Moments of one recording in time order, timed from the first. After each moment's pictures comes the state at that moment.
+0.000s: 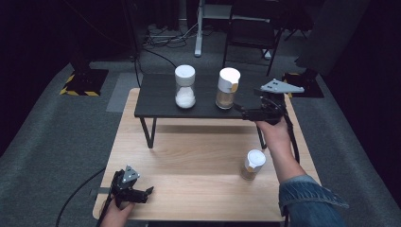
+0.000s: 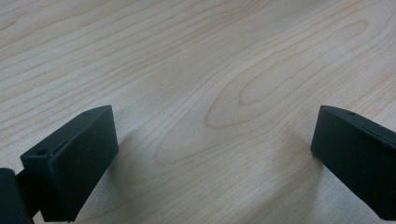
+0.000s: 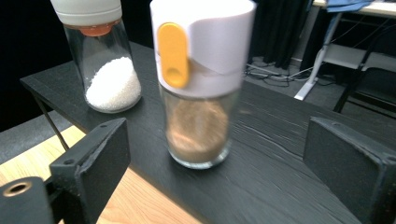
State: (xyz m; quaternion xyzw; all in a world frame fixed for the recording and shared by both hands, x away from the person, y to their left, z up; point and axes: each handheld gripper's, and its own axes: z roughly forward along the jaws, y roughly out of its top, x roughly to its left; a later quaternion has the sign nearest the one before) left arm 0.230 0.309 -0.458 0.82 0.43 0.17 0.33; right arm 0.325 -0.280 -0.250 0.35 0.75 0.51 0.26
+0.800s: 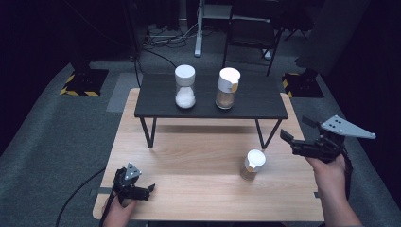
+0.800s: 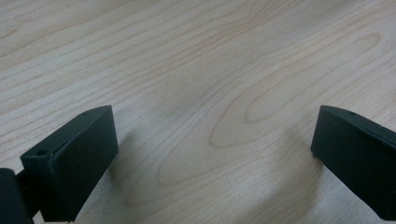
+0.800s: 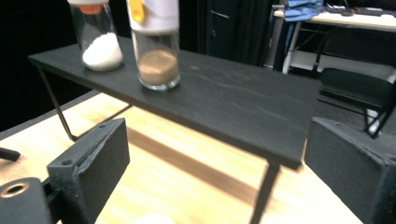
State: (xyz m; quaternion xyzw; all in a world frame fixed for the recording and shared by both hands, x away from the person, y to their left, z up) left arm 0.236 0.300 -0.458 0.82 0.44 0.17 0.33; right arm 0.222 -0.387 -0.281 0.37 0.71 0.52 0.30
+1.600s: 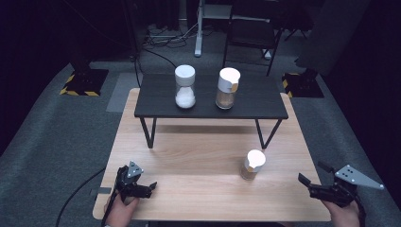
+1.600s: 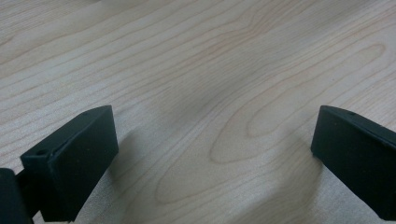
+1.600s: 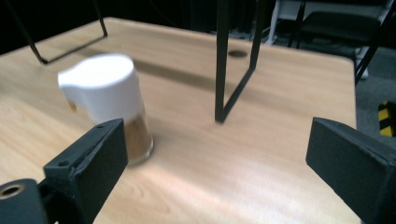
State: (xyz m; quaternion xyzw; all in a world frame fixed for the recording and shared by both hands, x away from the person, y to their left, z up) left arm 0.241 0.297 -0.458 0.82 0.44 0.17 0.33; right arm 0.170 -0.457 -0.396 0.41 0.73 0.48 0.27
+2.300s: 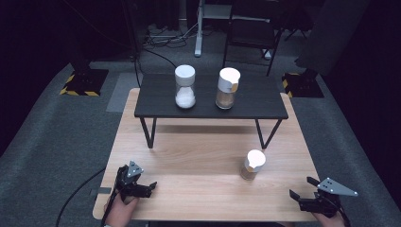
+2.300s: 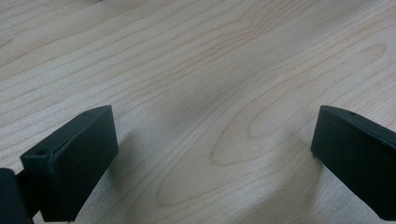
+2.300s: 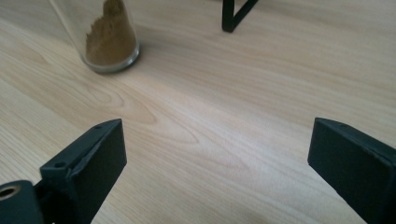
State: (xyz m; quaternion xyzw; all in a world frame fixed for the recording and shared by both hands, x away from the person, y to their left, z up) left arm 0.243 0.298 -0.458 0.82 0.44 0.17 0.33; right arm 0.185 -0.463 -0.452 0.42 0.77 0.42 0.22
